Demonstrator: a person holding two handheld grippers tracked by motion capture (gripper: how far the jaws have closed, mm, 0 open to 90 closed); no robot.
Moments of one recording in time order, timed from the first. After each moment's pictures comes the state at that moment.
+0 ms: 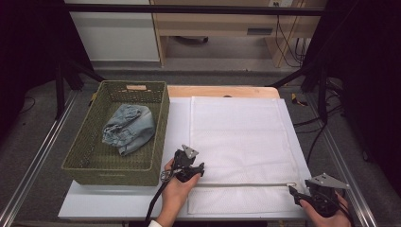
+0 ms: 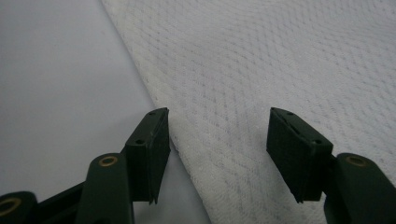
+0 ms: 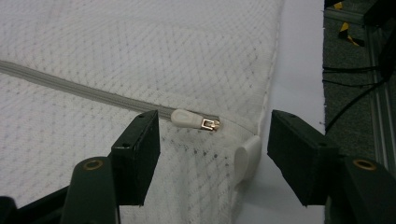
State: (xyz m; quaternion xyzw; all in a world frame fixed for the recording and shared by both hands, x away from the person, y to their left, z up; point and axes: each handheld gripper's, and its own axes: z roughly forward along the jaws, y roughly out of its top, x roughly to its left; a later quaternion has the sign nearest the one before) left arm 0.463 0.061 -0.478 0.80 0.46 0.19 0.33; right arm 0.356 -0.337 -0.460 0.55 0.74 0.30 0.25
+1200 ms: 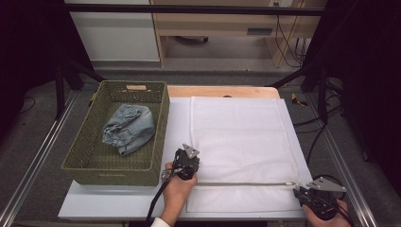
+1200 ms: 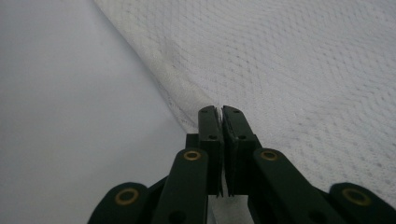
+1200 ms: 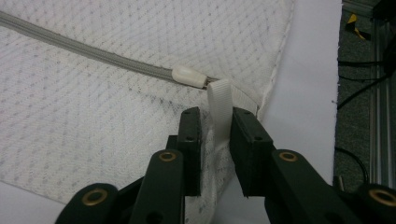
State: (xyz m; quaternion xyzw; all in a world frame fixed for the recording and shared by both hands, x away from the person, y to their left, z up) left arm 0.466 0.060 -0.478 0.80 0.46 0.19 0.34; right arm 0.350 -0.337 -0.468 0.54 0.76 0.27 0.24
